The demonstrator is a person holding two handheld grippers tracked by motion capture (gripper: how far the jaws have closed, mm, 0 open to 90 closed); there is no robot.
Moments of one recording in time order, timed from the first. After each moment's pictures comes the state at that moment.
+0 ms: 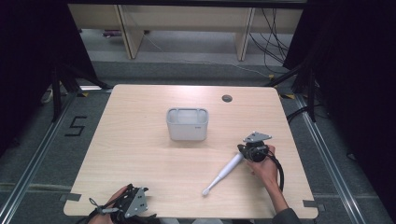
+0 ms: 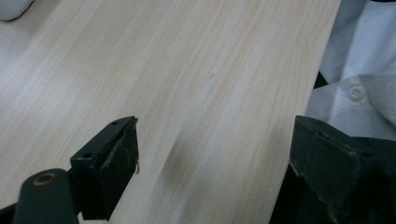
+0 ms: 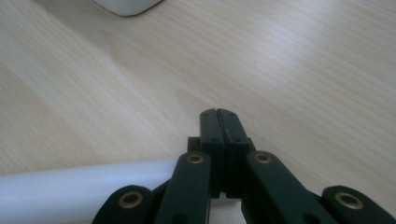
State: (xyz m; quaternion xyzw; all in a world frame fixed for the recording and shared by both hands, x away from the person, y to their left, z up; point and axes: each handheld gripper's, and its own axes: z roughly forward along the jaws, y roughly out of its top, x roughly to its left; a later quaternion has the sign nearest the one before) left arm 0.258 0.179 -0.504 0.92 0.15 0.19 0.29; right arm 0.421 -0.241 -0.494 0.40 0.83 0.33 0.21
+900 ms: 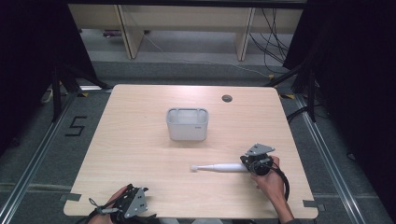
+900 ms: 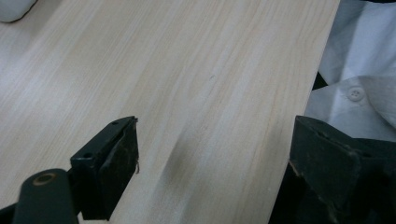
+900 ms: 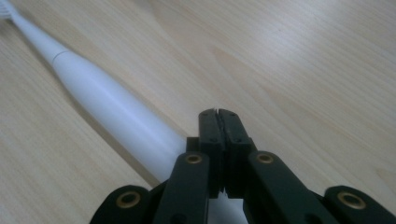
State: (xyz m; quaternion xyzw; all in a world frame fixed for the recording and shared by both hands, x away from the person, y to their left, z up) left arm 0.257 0.179 -0.504 0.92 0.15 0.18 0.30; right arm 0.377 -0.244 -0.490 0.38 0.85 0.30 0.21
